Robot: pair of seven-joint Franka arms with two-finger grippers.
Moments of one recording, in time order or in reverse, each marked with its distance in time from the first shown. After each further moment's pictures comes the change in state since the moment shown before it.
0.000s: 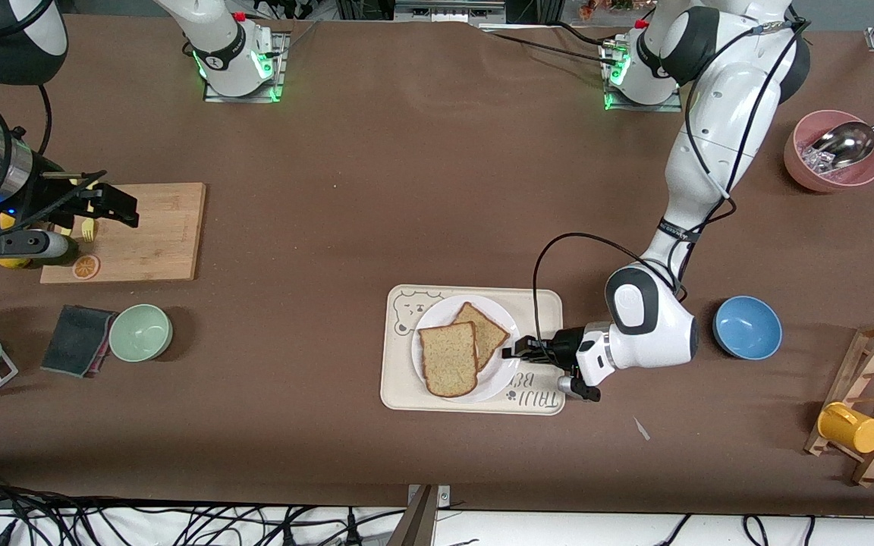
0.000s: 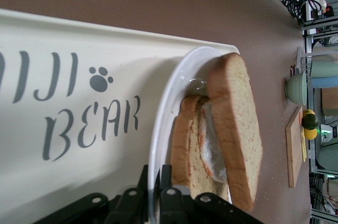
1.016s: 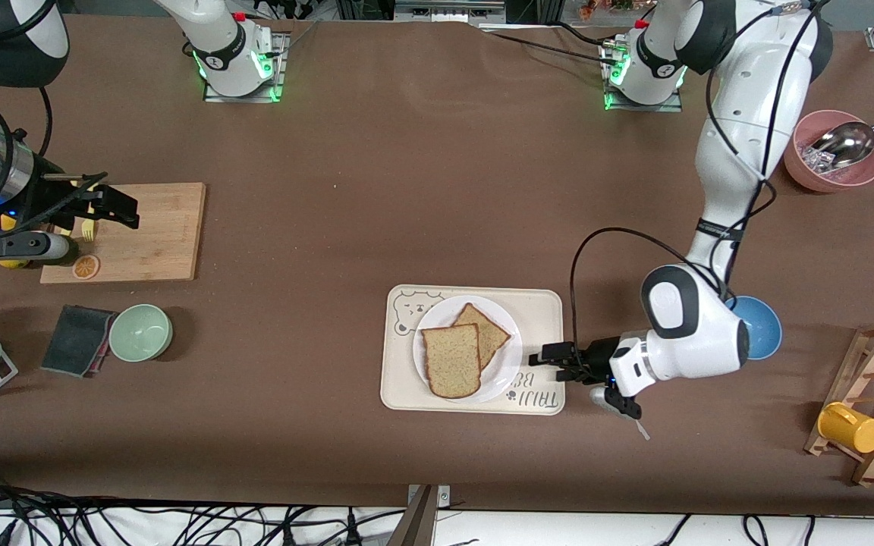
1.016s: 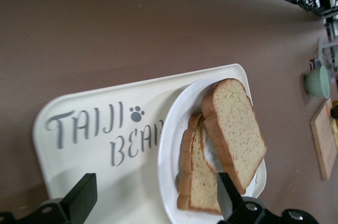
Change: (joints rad) left arm 0.058 -0.109 0.037 0.036 0.218 -0.069 -0.026; right arm 0.000 0.002 0.000 0.000 -0.002 0.004 0.000
